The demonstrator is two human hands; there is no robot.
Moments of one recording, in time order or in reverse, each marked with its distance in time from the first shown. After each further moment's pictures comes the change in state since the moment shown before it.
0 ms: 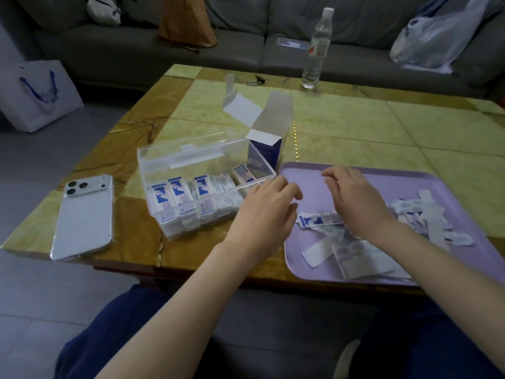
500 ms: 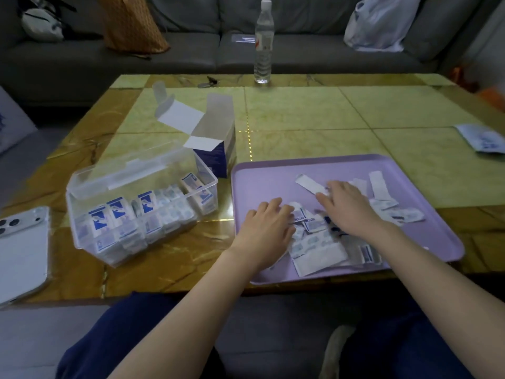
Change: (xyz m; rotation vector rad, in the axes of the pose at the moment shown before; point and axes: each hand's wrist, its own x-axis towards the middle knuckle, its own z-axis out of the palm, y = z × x) left_hand 0.032 0.042 0.073 0.120 -0.433 -0.018; right_hand -0.025 0.090 0.005 -0.006 -0.275 0.407
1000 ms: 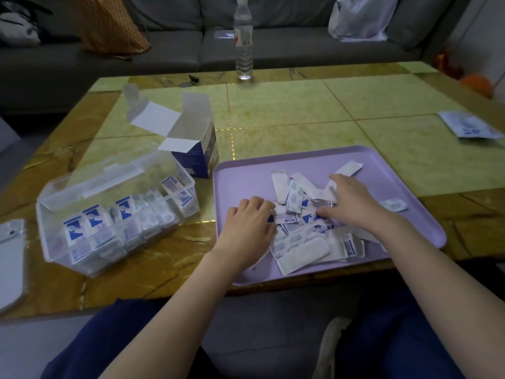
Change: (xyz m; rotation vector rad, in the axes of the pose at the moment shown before) left_hand 0.008 0.000 0.008 0.026 0.055 -0.017; right_hand -0.015 0.021 -0.027 0.057 -0.080 0.065
